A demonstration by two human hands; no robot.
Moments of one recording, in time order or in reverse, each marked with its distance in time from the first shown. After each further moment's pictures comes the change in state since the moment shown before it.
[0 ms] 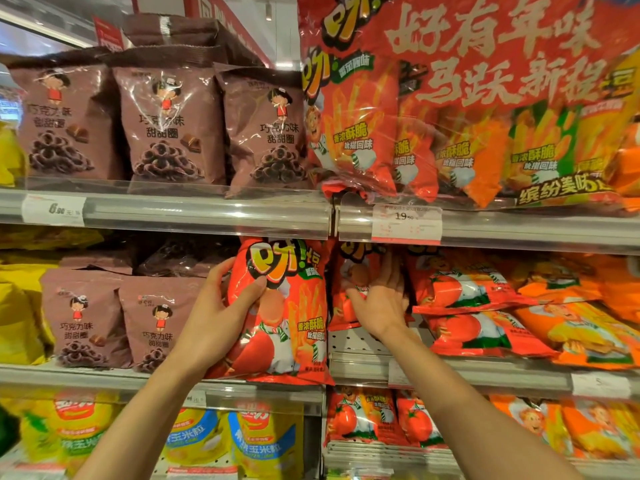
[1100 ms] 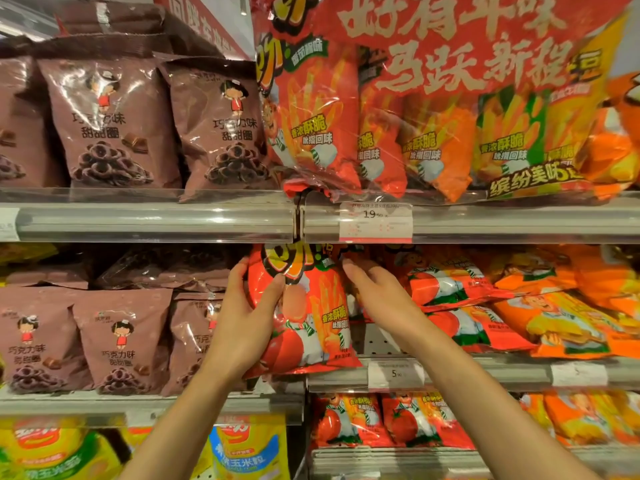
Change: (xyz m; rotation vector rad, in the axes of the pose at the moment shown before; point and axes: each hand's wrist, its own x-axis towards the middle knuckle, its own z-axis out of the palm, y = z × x) left_hand 0.011 0.000 0.074 -0.073 0.004 0.013; right_hand -0.040 -0.003 -0.082 0.704 -0.206 -0.151
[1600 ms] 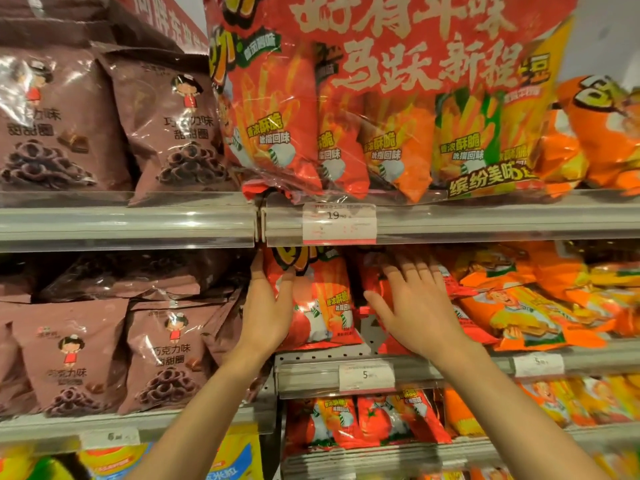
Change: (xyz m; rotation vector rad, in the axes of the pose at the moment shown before) left_hand 0.032 -0.016 0.079 0.186 -0.014 0.048; right_hand -0.014 0.042 -0.073 -1.247 0.294 -0.179
